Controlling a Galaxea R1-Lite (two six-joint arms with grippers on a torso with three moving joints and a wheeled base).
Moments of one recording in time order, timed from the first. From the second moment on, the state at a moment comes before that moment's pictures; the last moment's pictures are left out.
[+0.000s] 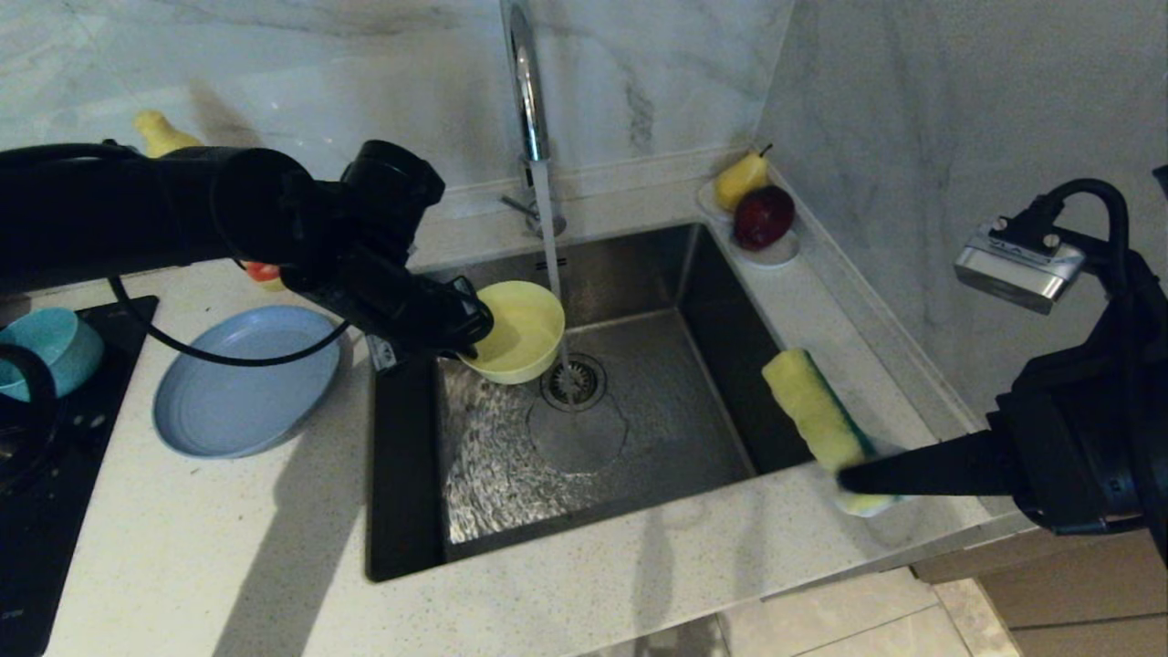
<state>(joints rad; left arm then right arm) -0.35 2.02 -1.88 0.68 0.01 -0.73 0.59 1.35 -1.27 0.54 0.40 0.35</state>
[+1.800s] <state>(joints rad) -0.39 2.13 -1.88 0.46 0.07 -0.81 0.57 1.32 -1.25 0.52 0.40 0.33</state>
